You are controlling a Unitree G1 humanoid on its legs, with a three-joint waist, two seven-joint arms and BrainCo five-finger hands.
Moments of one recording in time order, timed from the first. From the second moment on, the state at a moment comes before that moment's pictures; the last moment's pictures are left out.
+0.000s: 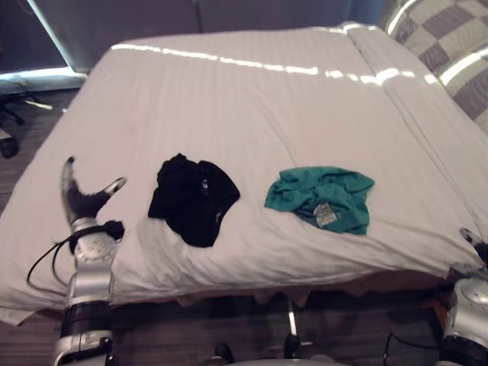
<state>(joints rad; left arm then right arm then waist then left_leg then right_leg) -0.27 0.44 0.19 0.28 0.17 -0.05 0.37 -0.08 -0.32 -0.61 0.21 -0.20 0.01 -0.41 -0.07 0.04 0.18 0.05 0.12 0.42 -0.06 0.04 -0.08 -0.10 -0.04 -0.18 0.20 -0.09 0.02</state>
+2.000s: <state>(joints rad) 0.06 0.14 -0.08 0.13 -0.03 -0.09 0.13 -0.39 -0.52 -0.24 0.54 -0.03 -0.05 -0.21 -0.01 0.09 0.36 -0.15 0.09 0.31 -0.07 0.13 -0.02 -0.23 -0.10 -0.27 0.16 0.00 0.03</state>
